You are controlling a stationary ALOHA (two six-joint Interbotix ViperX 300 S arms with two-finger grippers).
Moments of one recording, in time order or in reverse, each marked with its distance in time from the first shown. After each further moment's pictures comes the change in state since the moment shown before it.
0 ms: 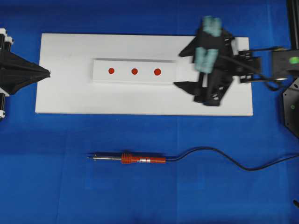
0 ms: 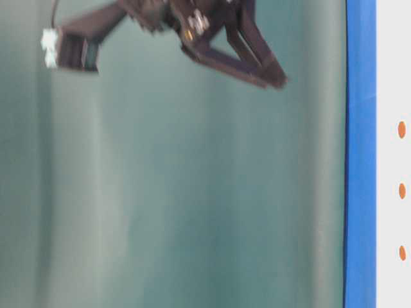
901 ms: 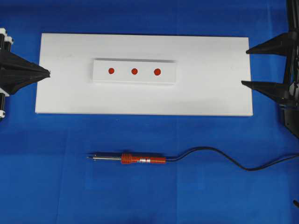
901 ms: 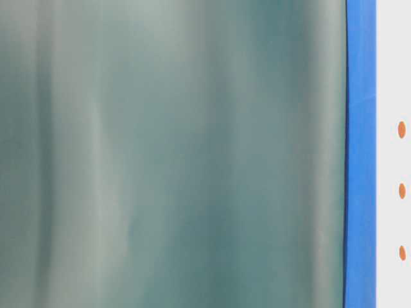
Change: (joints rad) left arm 0.000 0.000 0.000 0.000 0.000 0.003; right arm -0.008 -0.699 0.451 -0.035 -0.067 0.006
